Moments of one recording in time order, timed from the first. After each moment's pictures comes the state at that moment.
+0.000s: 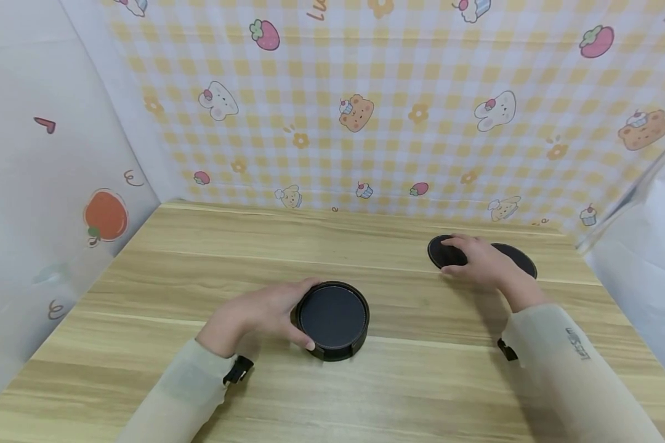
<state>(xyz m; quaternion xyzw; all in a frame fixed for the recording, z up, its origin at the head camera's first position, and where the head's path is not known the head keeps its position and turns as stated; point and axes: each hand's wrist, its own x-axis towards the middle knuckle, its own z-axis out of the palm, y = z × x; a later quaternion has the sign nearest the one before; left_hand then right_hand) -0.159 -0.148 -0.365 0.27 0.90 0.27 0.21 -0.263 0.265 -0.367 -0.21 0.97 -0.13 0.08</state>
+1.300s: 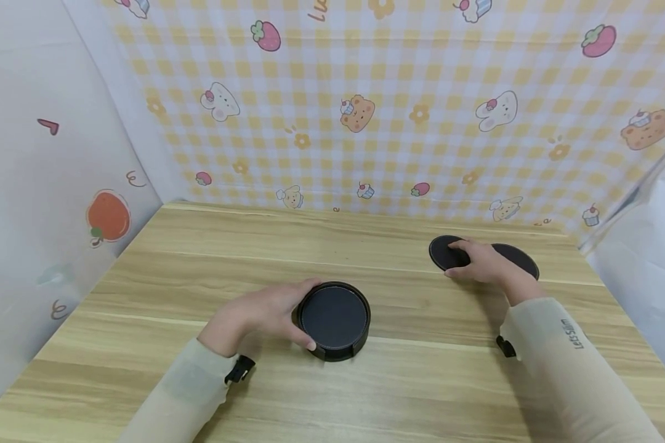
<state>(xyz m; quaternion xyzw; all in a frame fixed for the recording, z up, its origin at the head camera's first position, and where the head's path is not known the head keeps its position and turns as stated) -0.159 -0.148 -0.365 0.27 0.90 0.28 0.21 -0.276 0.277 -0.382 -0.17 0.97 -0.15 0.13</state>
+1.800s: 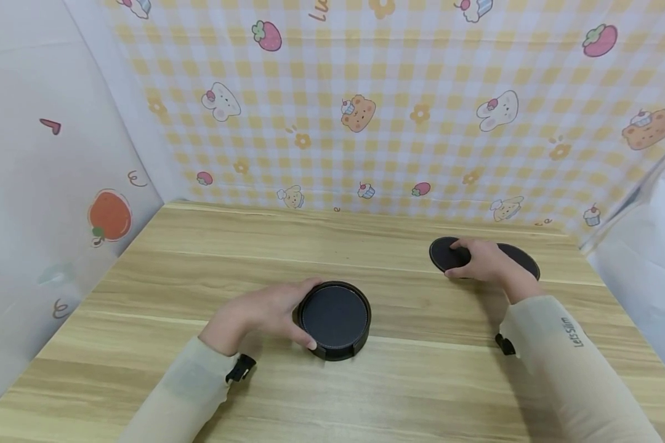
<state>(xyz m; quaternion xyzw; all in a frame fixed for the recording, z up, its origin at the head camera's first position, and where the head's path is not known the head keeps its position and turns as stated) -0.160 -0.149 -0.365 0.27 0.90 0.28 0.21 -0.275 0.273 -0.376 -0.16 0.97 -0.15 0.12</state>
